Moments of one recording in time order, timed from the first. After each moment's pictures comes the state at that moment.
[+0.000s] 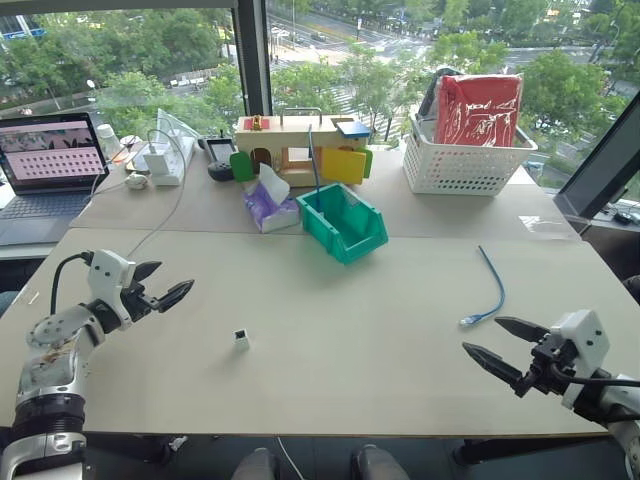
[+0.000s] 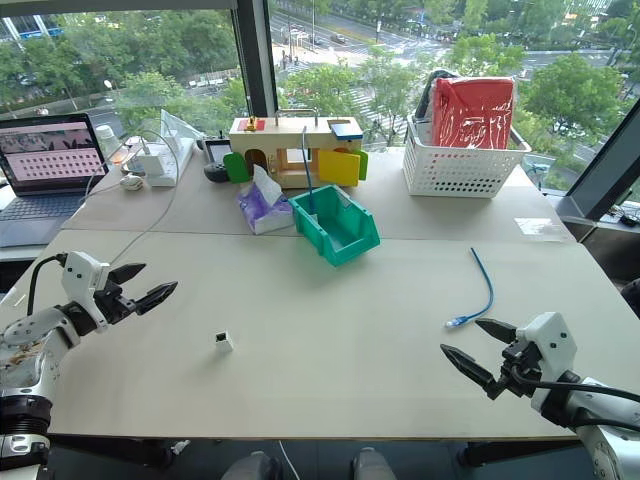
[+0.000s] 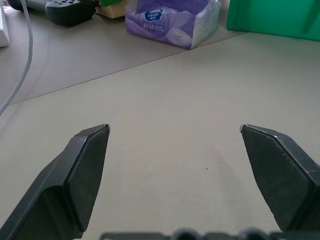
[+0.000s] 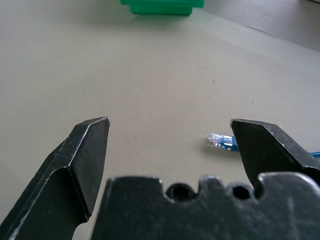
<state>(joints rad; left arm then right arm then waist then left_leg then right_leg) -0.32 0.71 0.32 0.43 -0.34 0.09 -0.90 0.25 -0.68 -0.44 -0.35 0.48 0.36 0.84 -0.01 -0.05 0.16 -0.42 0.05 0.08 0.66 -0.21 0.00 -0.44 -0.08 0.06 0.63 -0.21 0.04</state>
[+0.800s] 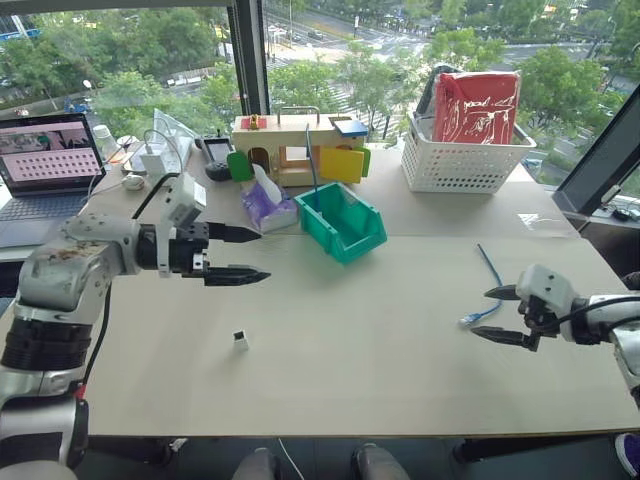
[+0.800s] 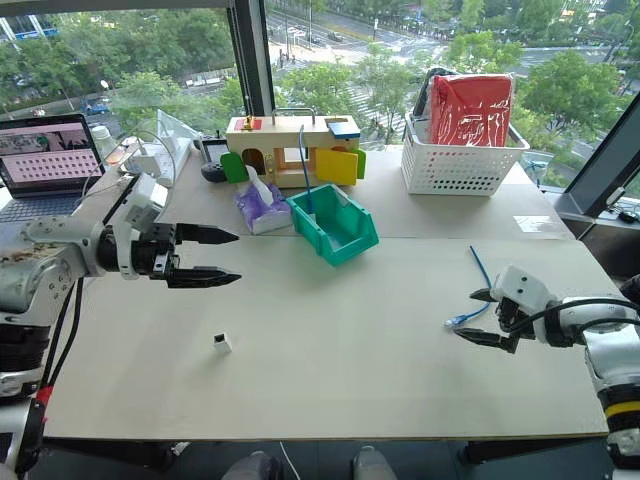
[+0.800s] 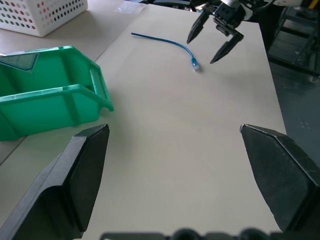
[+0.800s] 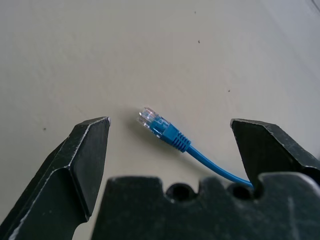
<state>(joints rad) -0.65 0.89 0.03 -0.05 -0.59 0.70 -1.31 -0.43 -0.97 0.01 0.50 0.12 -0.03 1.23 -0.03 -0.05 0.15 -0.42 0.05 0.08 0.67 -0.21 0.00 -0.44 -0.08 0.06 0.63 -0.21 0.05</state>
